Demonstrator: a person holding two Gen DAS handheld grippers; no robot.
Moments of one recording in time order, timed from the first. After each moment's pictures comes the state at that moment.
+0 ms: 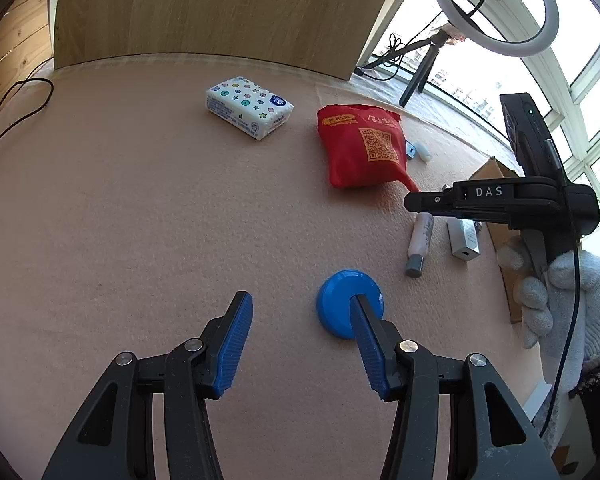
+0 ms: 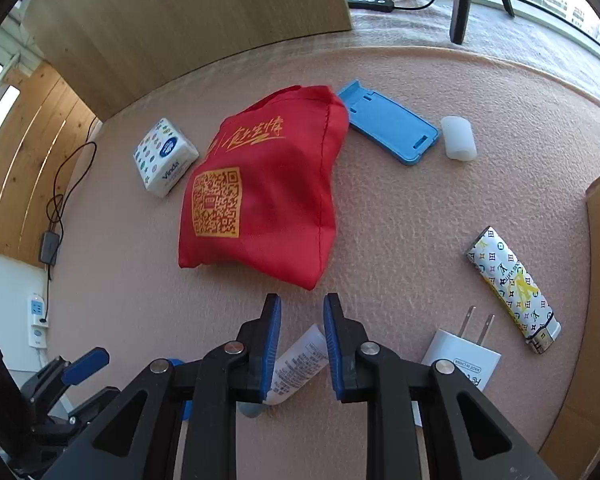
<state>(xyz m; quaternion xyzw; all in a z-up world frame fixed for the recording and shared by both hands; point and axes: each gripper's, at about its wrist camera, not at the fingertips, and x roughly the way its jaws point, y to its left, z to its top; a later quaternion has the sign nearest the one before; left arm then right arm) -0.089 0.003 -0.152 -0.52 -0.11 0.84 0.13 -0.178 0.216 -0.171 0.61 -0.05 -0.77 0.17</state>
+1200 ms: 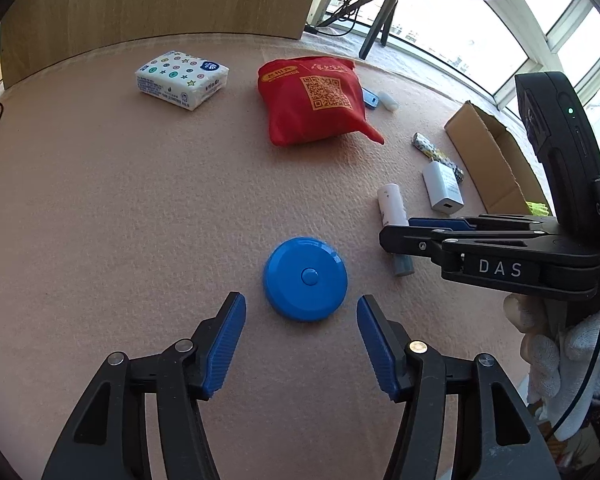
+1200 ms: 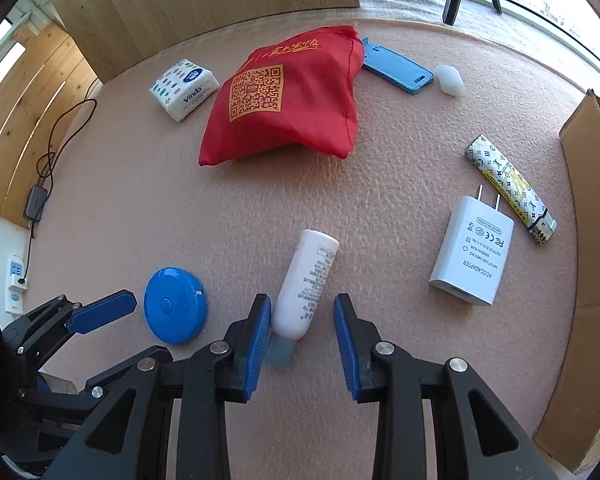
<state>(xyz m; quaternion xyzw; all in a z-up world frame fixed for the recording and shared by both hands) -0.093 0.044 -0.170 -0.55 -0.05 0.81 0.19 -0.115 0.203 -0.174 0.62 -0.02 -0.78 0.14</state>
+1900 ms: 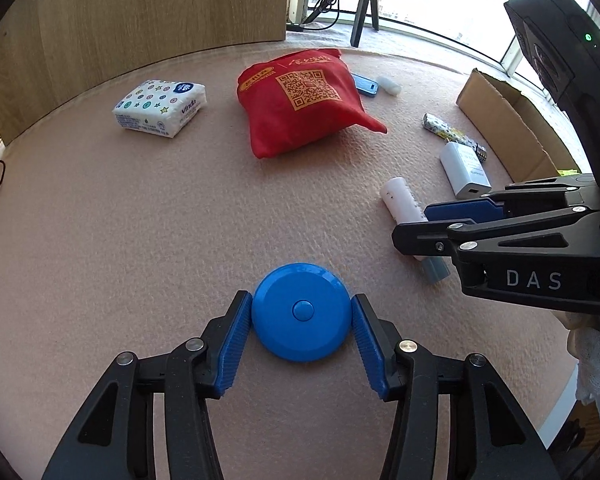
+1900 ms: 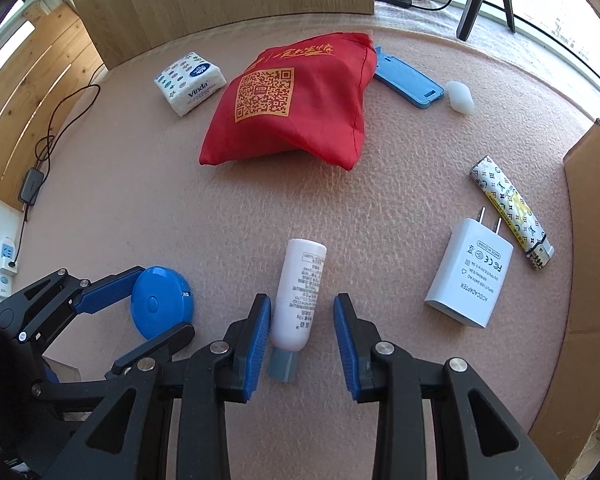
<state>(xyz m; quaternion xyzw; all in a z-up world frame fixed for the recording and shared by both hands) -0.103 0.078 -0.183 -0.53 0.04 0.83 0.17 -0.119 0.195 -0.175 0.61 0.02 -0.78 0.15</state>
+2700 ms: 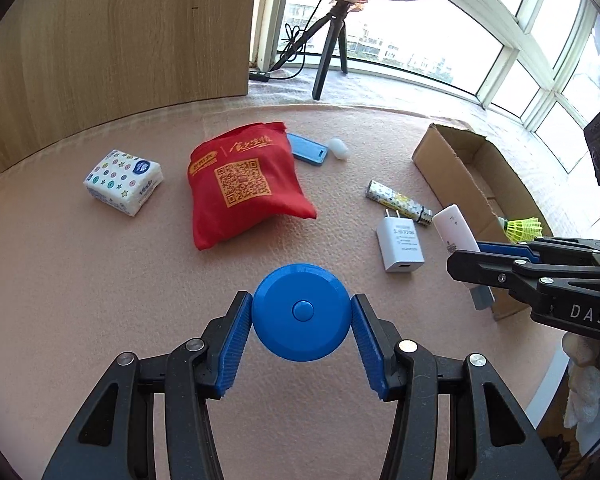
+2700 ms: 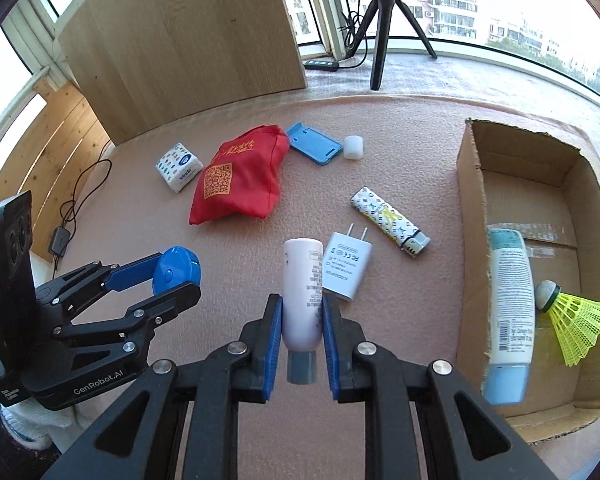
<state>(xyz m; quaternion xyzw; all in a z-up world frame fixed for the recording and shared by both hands) -0.120 0.125 -0.126 -0.49 0.00 0.85 0.21 -0.079 0.301 -0.098 0.53 -0.06 -0.84 0.13</state>
